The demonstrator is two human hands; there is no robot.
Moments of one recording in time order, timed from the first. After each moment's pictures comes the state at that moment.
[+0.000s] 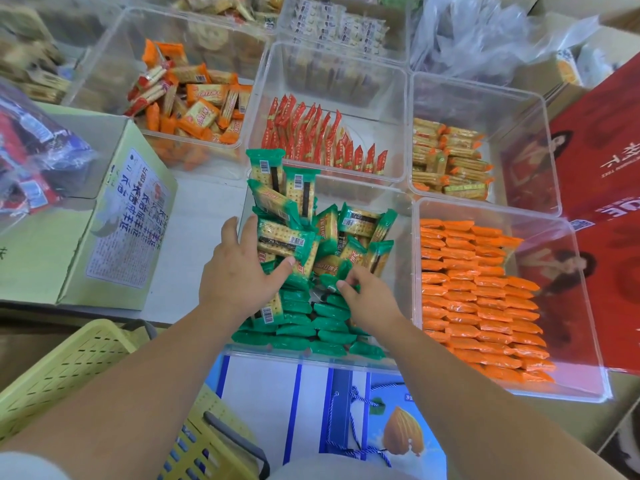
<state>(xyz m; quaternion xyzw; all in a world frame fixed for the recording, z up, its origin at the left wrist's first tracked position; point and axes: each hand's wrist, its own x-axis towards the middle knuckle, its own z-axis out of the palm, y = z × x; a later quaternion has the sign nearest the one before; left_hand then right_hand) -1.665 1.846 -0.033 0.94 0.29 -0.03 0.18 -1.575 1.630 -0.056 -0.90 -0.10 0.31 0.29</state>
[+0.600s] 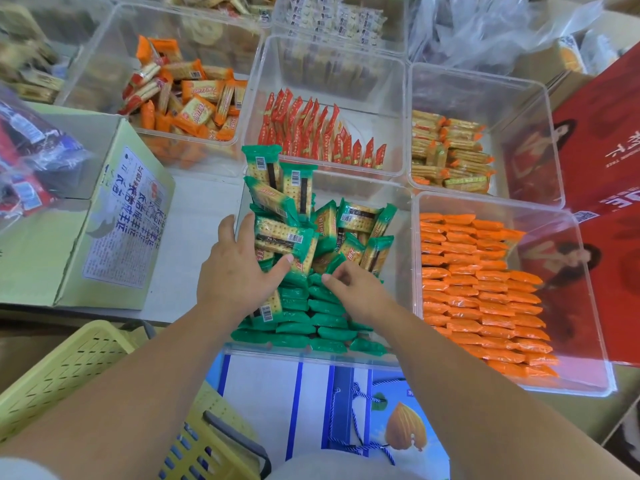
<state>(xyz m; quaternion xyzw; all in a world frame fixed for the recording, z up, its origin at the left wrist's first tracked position) -1.665 1.846 -0.035 0.94 0.29 -0.03 0.18 -1.569 1.641 -0.058 -0.87 -0.11 0.37 0.29</state>
